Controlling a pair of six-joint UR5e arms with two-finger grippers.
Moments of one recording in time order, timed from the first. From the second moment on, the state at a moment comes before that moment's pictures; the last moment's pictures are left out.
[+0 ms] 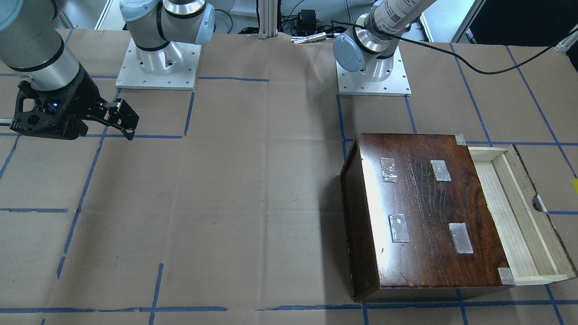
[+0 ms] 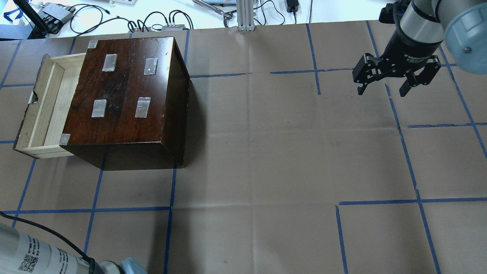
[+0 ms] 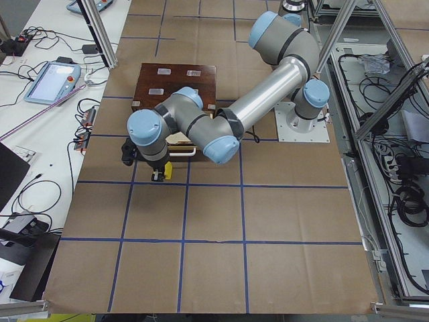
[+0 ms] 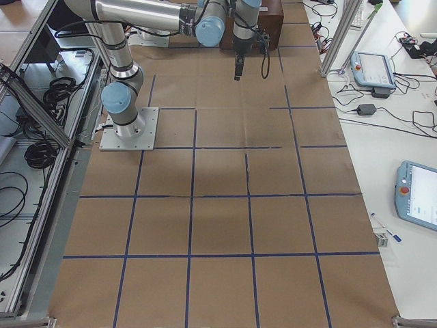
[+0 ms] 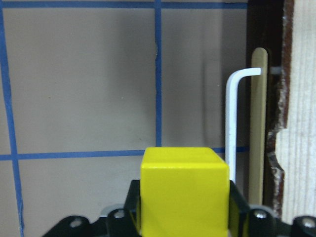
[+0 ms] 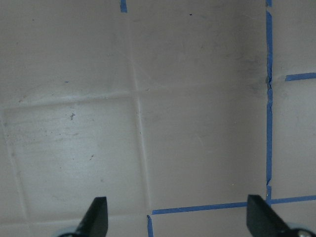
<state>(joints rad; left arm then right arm) -0.83 -1.98 -1.27 -1.50 1.47 0.73 1.44 -1.53 1.63 -1.62 -1.56 -0.03</state>
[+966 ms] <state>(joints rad) -1.02 -1.83 -1.55 -1.32 1.47 0.37 1.45 -1.53 1.63 -1.62 -1.56 -0.03</state>
